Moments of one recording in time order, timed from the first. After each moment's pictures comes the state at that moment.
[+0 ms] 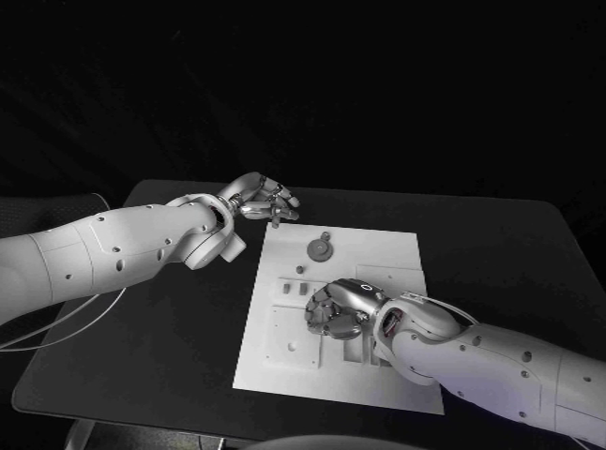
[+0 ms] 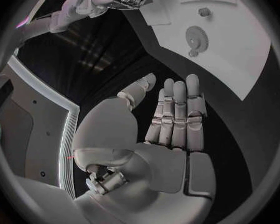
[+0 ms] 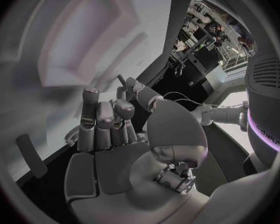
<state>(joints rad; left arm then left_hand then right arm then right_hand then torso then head) 1.27 -0.80 -0.15 1.27 -0.65 -0.30 0.24 1.12 -0.11 0.49 -0.28 0.19 0.89 0.17 0.22 0.52 1.11 0.08 0.37 0.47 0.96 0.00 0.89 0.72 0.05 1.06 -0.10 0.46 1.05 1.01 -0.48 -0.16 1.34 -1.43 -0.33 0.05 1.06 -0.04 0.60 -0.29 0.15 1.00 0.08 0.28 0.59 1.22 -0.02 1.27 0.83 1.18 -0.11 1.44 0.93 0.25 1.12 -0.01 0.86 1.31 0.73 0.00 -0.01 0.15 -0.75</state>
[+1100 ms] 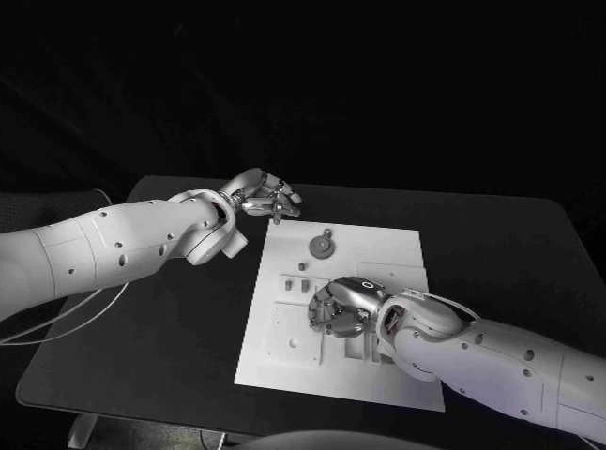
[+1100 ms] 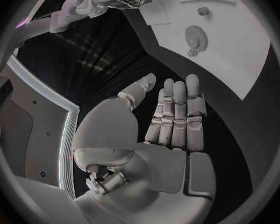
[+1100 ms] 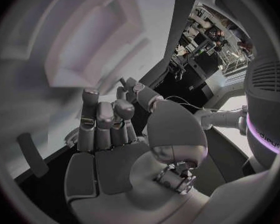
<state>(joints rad) 1.27 -0.80 -0.15 1.27 -0.65 -0.30 0.24 1.12 -0.10 0.49 -0.28 0.19 0.89 0.17 0.22 0.52 1.11 0.08 0.37 0.47 0.96 0.00 0.89 0.72 0.05 1.06 -0.10 0.46 1.06 1.01 -0.48 -0.16 1.33 -1.47 -0.30 0.05 1.06 -0.04 0.60 -0.29 0.15 1.00 0.08 0.28 0.59 1.22 -0.02 1.27 0.83 1.17 -0.11 1.44 0.93 0.25 1.12 -0.01 0.86 1.31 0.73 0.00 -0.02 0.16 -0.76</state>
